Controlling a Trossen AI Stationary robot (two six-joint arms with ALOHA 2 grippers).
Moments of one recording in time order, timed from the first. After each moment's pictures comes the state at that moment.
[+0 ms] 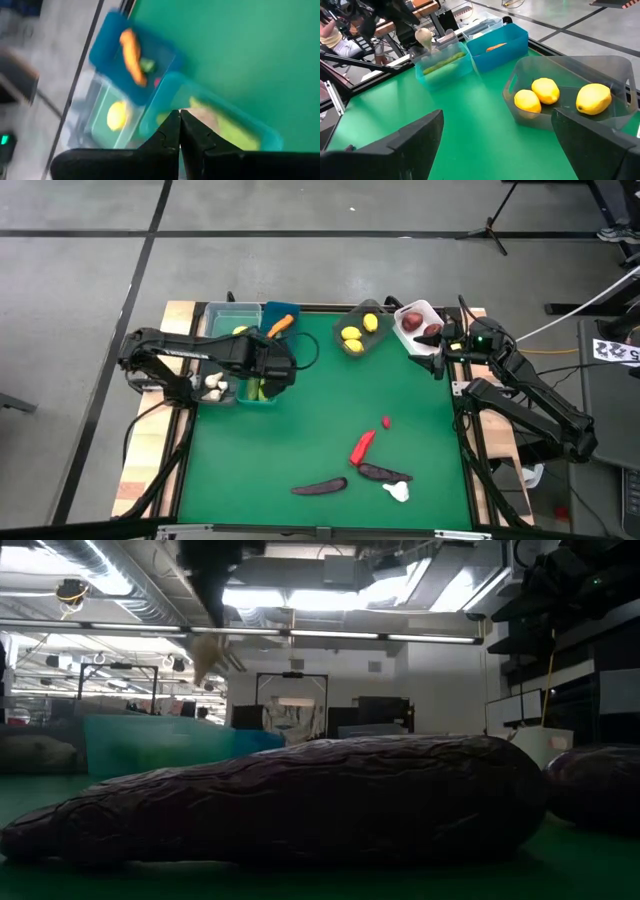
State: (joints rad) left arm -0.05 1.58 1.51 -1.41 -0.59 -0.48; right arm -0.80 0.43 0.51 -0.44 -0.52 0.12
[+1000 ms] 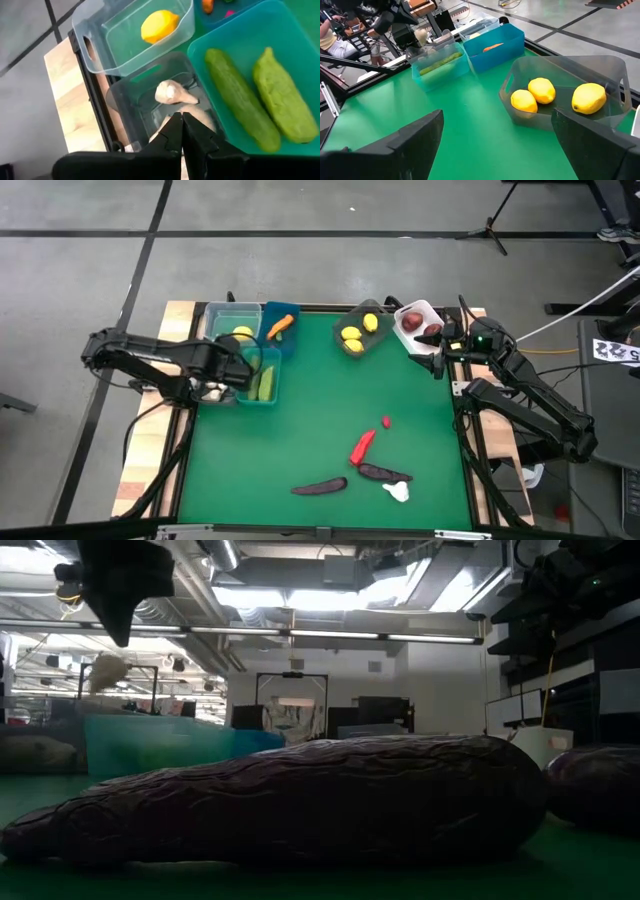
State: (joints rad) left arm -0.09 1.24 1.11 -1.57 -0.56 -1.19; right arm -0.80 0.43 0.51 -0.44 -0.50 0.13
